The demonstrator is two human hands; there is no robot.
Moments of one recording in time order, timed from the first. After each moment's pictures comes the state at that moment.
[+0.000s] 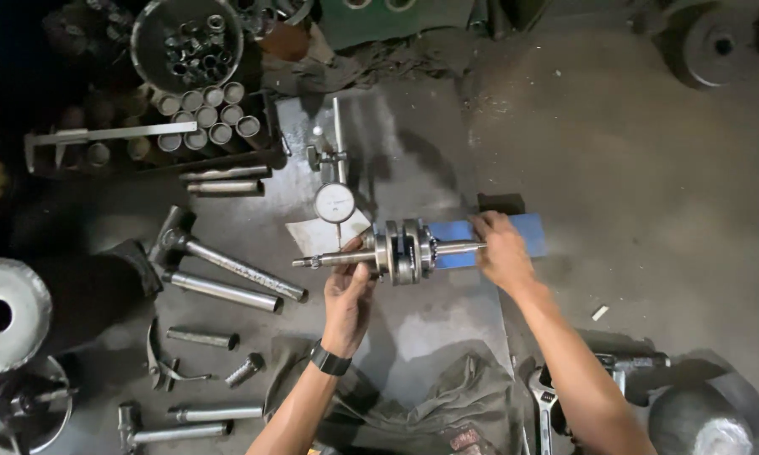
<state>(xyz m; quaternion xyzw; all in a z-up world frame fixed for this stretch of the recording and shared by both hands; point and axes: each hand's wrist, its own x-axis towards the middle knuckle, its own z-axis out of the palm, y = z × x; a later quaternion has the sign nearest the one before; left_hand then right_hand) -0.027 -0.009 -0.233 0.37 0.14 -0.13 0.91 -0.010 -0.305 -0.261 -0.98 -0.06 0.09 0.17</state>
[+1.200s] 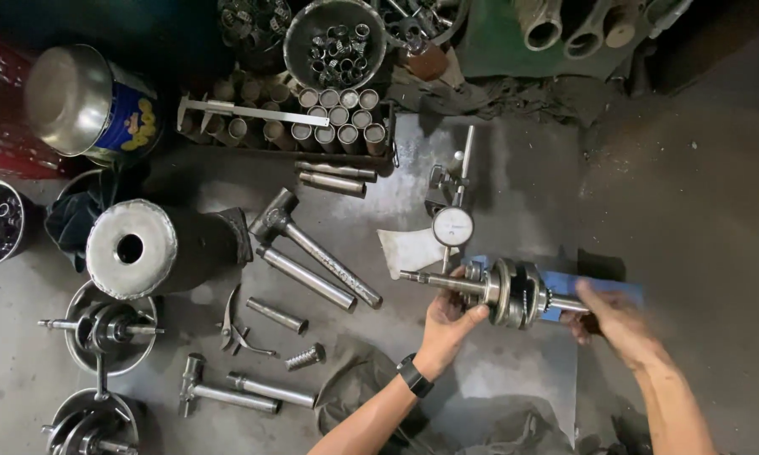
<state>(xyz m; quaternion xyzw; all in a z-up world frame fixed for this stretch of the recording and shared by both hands) -0.036 -0.025 -0.265 0.38 0.08 -0.11 0.91 0.006 -0.303 -0.204 -0.71 0.32 0.26 0.57</state>
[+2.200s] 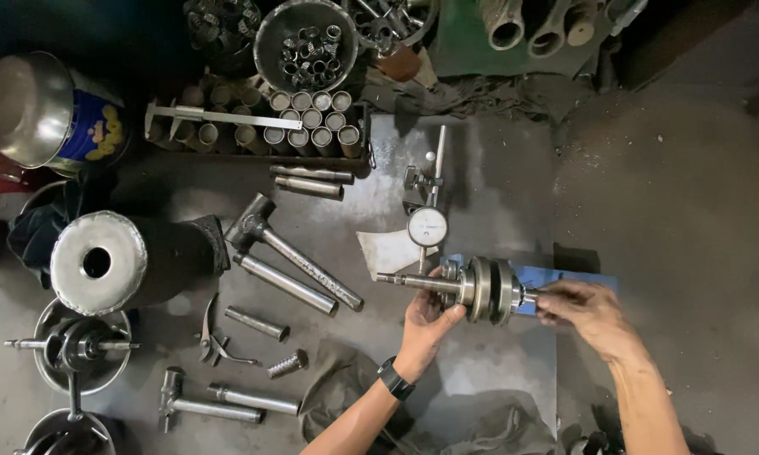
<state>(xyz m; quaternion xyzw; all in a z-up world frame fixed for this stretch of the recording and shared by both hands) -0.036 -0.021 -0.255 0.40 0.10 -0.13 0.90 0.005 -0.298 -0.192 -0.72 0.19 0.25 0.61</state>
